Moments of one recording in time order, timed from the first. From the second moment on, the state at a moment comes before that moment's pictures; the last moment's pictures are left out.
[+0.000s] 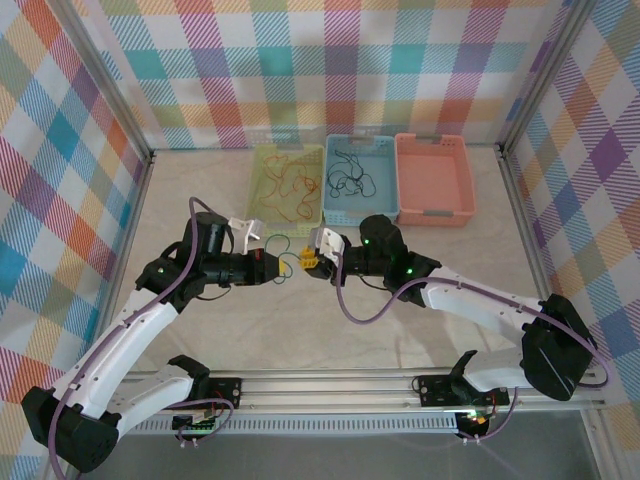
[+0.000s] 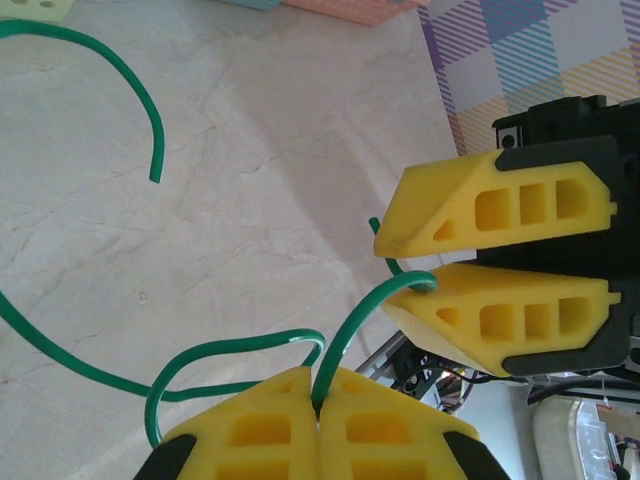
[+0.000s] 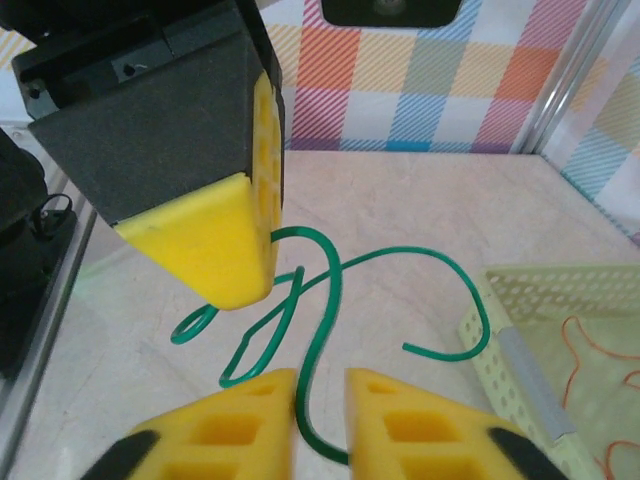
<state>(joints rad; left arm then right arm) -0.46 0.95 0.93 -0.70 0.56 -0.55 0.84 1.32 0.86 0.15 -0.50 -0.33</state>
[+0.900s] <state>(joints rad) -0.47 0.98 0.99 -0.91 0.26 -0.58 0.85 1.20 0.67 0.27 -0.52 -0.58</state>
